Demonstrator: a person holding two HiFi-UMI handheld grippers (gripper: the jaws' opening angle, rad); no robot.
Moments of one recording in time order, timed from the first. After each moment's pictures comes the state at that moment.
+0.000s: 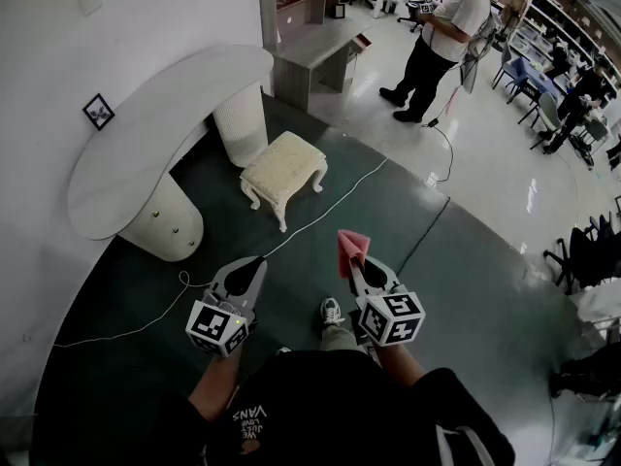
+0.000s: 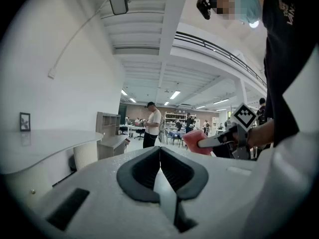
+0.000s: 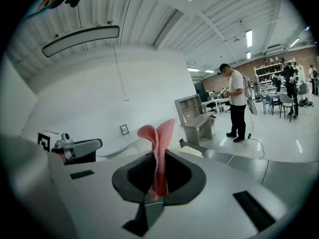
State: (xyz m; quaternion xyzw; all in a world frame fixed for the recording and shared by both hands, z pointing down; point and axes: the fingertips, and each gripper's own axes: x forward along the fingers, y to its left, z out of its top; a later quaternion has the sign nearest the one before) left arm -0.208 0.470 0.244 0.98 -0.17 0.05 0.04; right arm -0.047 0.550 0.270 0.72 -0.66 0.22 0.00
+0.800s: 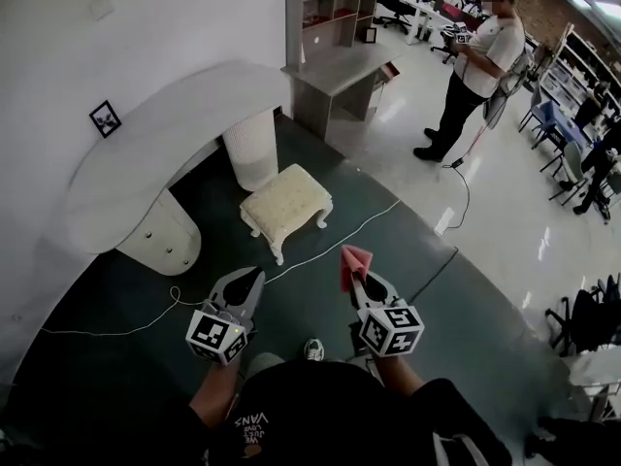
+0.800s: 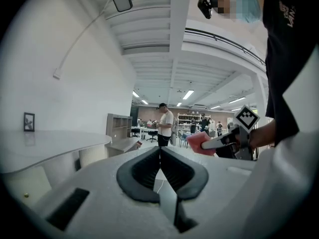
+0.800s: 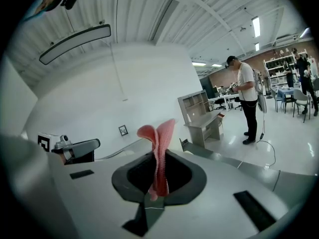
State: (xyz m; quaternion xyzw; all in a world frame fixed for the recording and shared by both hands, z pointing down) left arm -0.092 0.375 0.248 0.97 -0.25 0.04 0.05; right arm 0.090 0.441 0.279 0.68 -0.70 0.23 0.00
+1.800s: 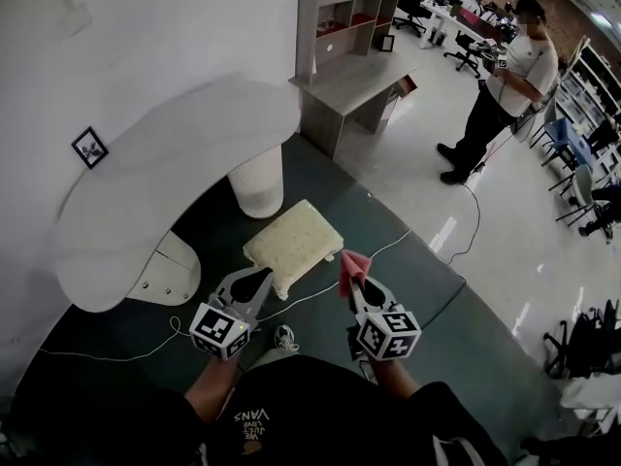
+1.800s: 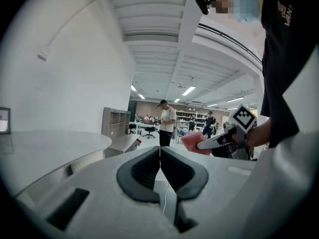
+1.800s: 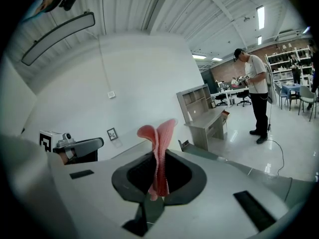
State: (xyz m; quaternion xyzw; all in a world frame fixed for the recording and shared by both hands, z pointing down) left arm -0.024 0.143 0.257 0.97 -0.21 0.06 0.06; right arm 0.138 0.208 0.289 0.67 -0.69 0.25 0.01
